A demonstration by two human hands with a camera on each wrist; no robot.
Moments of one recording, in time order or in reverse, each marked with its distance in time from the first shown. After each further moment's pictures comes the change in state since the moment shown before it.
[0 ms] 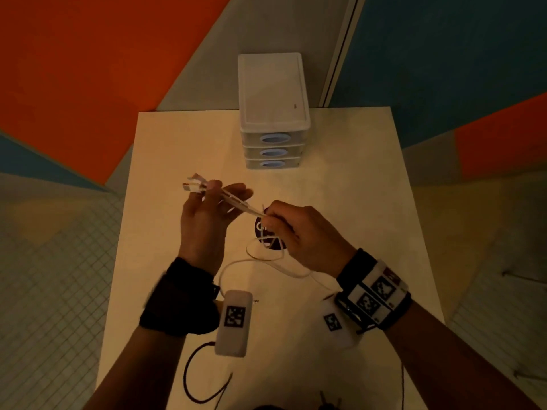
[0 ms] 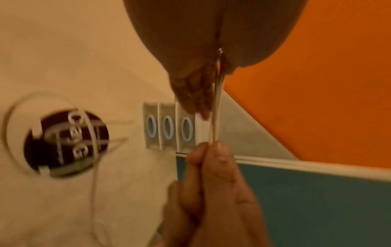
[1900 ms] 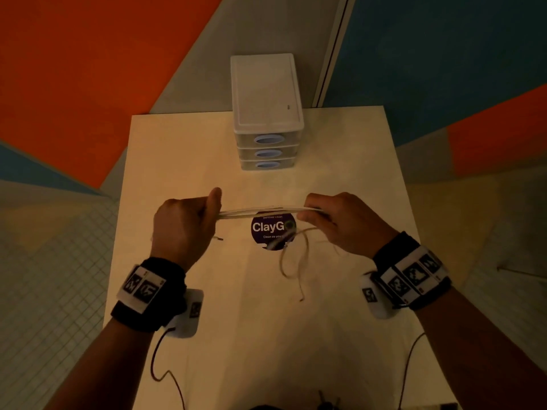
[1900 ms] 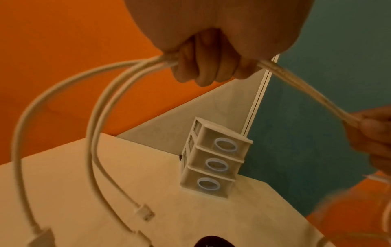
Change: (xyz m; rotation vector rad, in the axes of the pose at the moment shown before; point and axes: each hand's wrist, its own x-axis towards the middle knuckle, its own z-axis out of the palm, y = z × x) left_hand 0.019 0.012 -0.039 1.355 -0.109 0.759; right_hand -0.015 0.034 -0.058 -0.333 -0.011 -0.021
